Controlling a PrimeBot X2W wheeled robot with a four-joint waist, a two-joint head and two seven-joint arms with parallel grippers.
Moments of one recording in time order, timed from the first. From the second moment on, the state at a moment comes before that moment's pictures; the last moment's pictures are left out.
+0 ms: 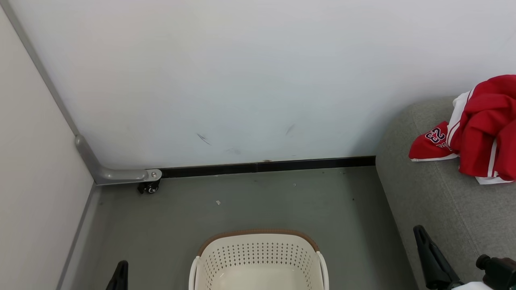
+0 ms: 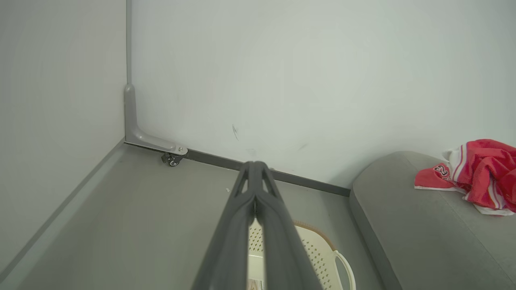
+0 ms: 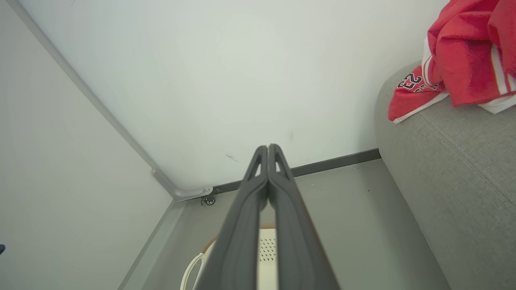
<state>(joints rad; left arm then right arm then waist) 0.19 0.12 -0.08 0.08 -0.61 -0.02 -0.19 0.18 -0.08 0.01 -0.01 0.41 0.12 -0.22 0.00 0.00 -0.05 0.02</state>
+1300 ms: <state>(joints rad) 0.08 0.09 -0.02 0.16 -1.09 -0.07 -0.05 0.09 -0.09 -0.02 0.11 1.02 0.12 -0.10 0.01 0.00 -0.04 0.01</state>
